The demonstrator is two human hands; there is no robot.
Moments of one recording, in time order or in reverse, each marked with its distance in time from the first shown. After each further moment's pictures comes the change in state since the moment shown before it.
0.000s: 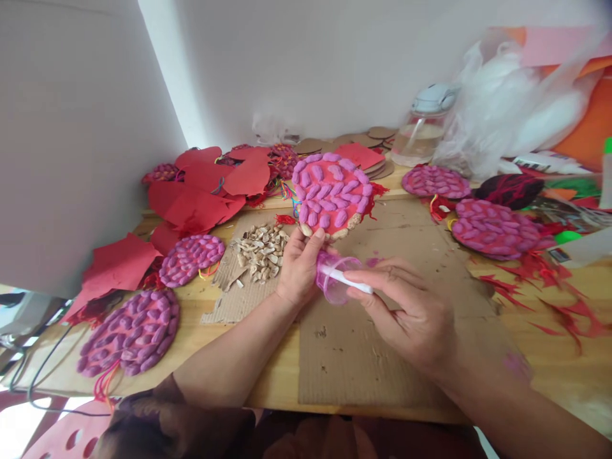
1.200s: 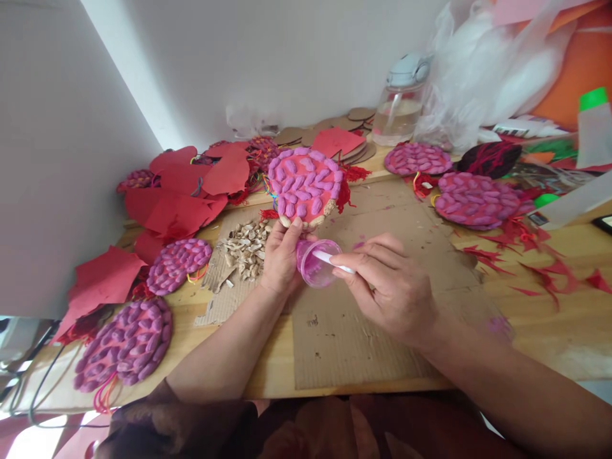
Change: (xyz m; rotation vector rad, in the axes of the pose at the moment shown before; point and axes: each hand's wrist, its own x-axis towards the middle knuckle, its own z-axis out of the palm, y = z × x) left_hand 0.005 0.001 -0.006 -0.008 0.030 -0.026; right_hand 0.002 0.004 -0.001 -0.211 -0.019 -0.120
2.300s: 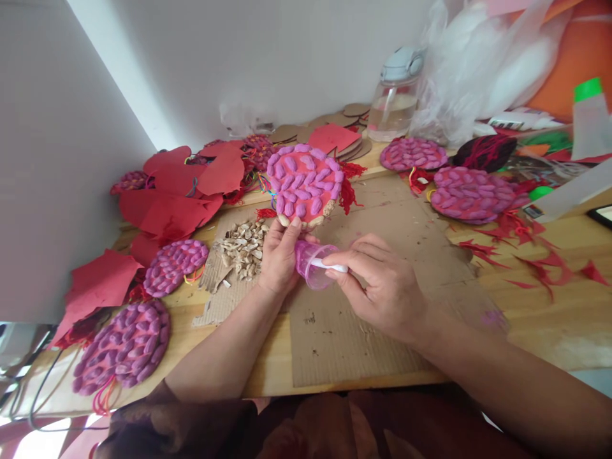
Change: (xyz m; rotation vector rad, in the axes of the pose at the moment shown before) left_hand -0.002 -0.001 0.003 0.086 -0.009 0.004; right_hand -0.005 -0.002 0.007 0.118 -0.042 0.113
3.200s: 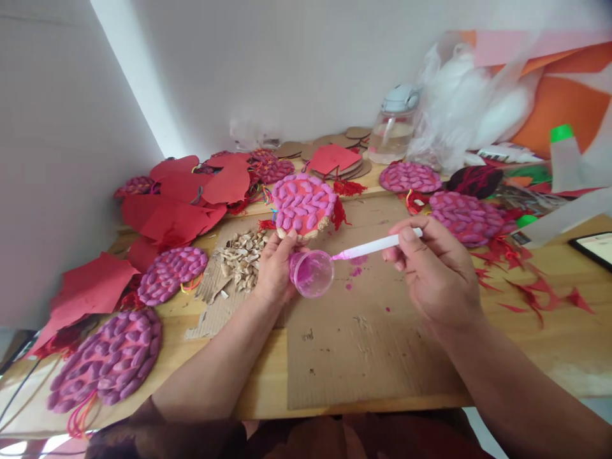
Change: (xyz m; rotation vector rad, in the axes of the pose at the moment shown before) left_hand 0.006 0.004 -0.006 -0.066 0.118 -0.073; right_hand 0.010 0.030 -0.034 0.570 0.320 0.531
